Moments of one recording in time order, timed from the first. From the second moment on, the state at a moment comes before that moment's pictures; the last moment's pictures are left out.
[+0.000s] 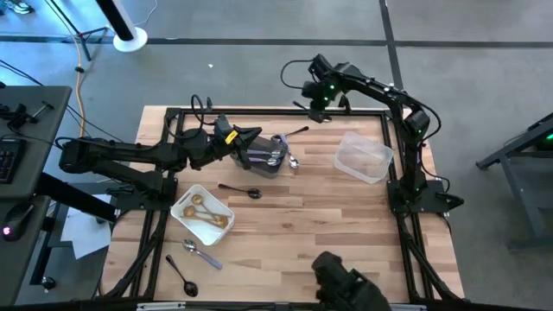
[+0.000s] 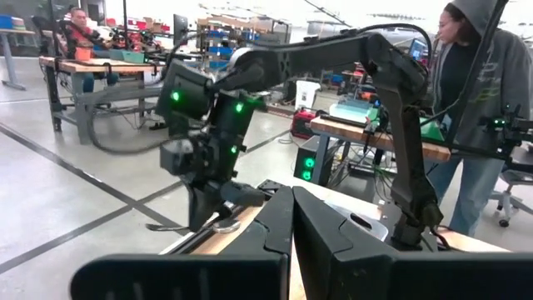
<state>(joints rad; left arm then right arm) 0.08 1.15 0.76 0.42 -0.43 -0.12 -0.79 2.02 1.77 -0.96 -0.27 -0.50</state>
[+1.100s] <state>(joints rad) 0.08 1.15 0.76 0.42 -0.44 -0.10 -0.58 1.43 1.05 -0.40 -0.62 0.02</state>
